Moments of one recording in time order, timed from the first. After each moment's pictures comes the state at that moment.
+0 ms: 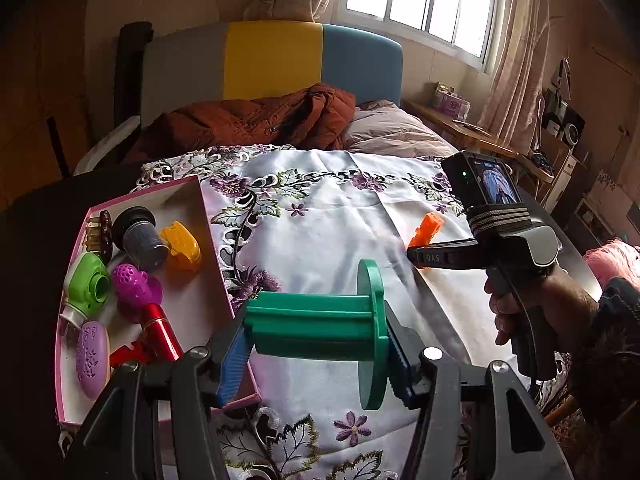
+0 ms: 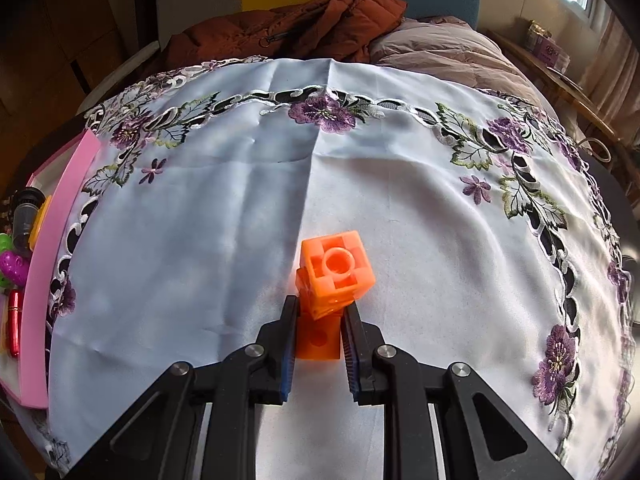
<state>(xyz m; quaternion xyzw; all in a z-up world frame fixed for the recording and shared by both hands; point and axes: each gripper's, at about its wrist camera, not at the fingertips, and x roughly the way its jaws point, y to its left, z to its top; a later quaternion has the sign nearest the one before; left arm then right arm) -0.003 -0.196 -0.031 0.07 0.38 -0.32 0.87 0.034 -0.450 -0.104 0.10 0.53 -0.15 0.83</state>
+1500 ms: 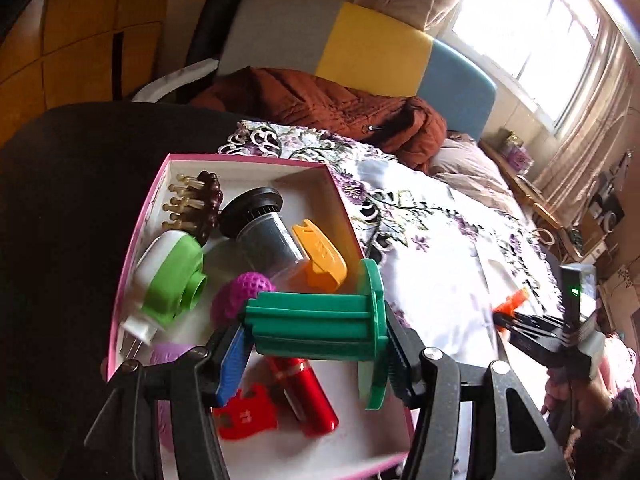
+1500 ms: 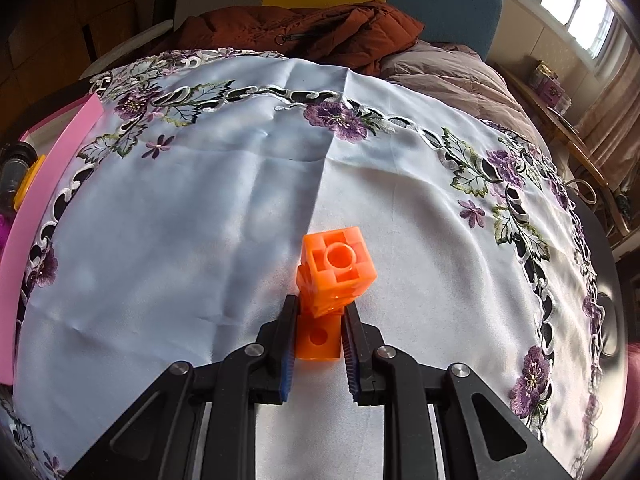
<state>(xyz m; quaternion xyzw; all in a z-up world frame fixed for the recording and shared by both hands) 0.115 -0.110 -0.058 -0.05 0.45 -0.23 0.86 0.036 -0.432 -0.106 0.02 0.53 -0.16 0.83</state>
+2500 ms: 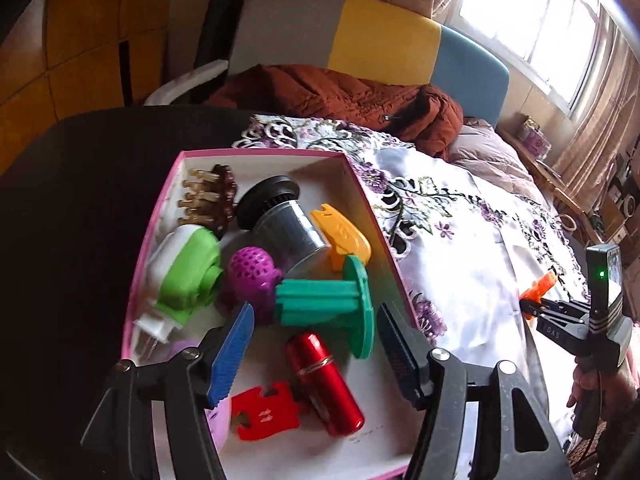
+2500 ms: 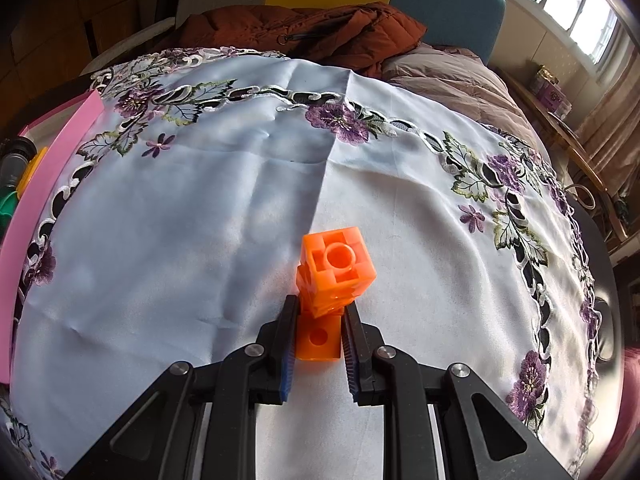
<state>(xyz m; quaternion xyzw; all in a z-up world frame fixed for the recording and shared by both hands) 0.102 -0.107 -0.060 -0.01 0.44 -0.20 0.87 0.037 -0.431 -0.106 0.01 0.53 -0.16 0.83</state>
